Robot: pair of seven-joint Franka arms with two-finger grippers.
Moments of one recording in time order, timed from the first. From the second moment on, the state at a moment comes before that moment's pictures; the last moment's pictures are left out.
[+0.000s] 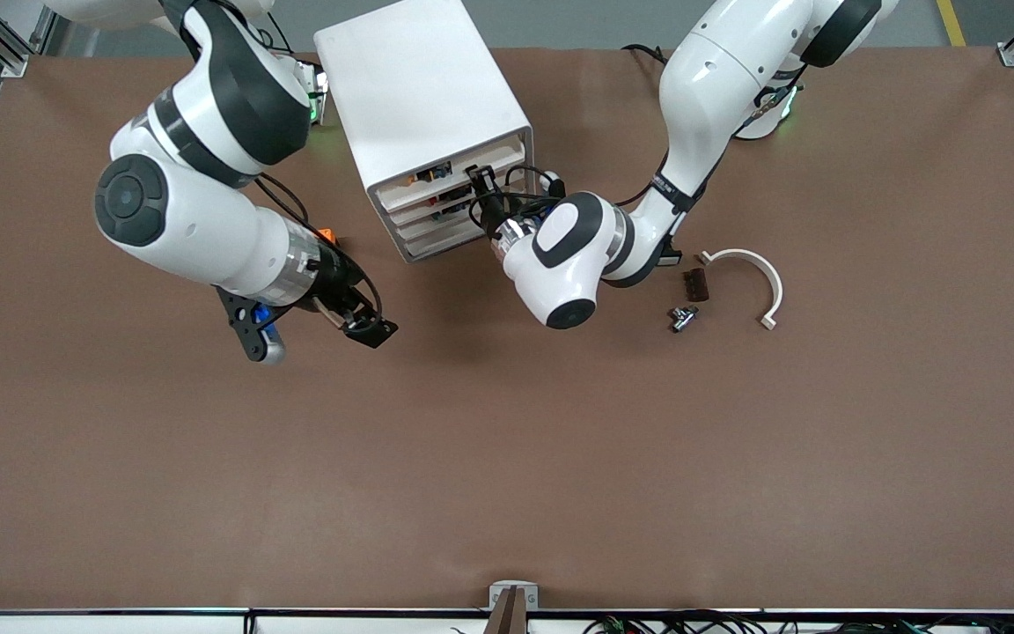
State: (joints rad) left arm -0.57 0.77 -0.21 -1.41 -0.95 1.52 -2.50; right arm 0.10 0.43 0.43 -1.35 0.15 1.79 1.45
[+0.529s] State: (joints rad) left arm -0.39 0.78 -0.20 -1.38 -0.95 1.53 -2.38; right arm 0.12 0.43 0.43 -1.38 0.15 1.82 1.47
